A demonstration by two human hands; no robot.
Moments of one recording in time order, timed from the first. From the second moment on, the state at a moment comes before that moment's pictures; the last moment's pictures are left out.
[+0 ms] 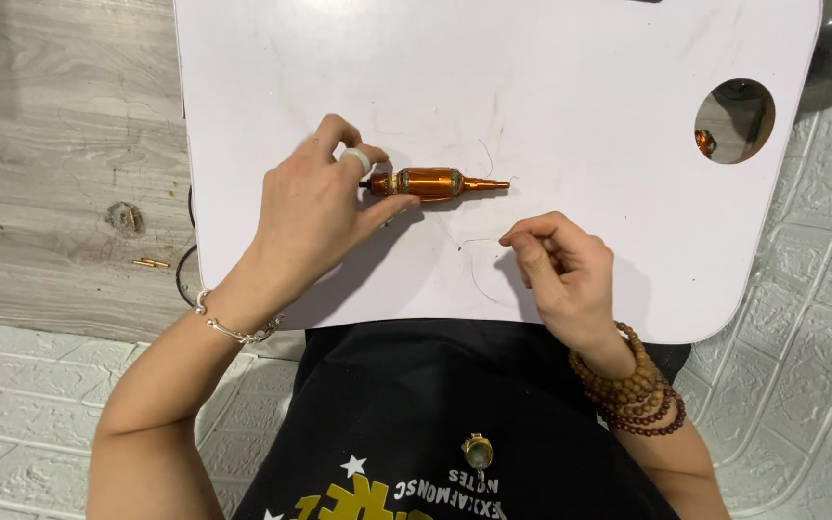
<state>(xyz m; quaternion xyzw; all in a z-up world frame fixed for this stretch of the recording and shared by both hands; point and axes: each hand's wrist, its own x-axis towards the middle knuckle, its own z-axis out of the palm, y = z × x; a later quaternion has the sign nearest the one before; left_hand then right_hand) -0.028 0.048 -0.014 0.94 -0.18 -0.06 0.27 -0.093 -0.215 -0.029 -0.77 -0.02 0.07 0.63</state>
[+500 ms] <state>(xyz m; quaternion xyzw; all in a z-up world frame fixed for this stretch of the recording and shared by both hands) -0.076 0.013 -0.019 0.82 -0.38 0.19 0.39 -0.113 -0.202 -0.028 -0.62 0.00 0.19 0.76</state>
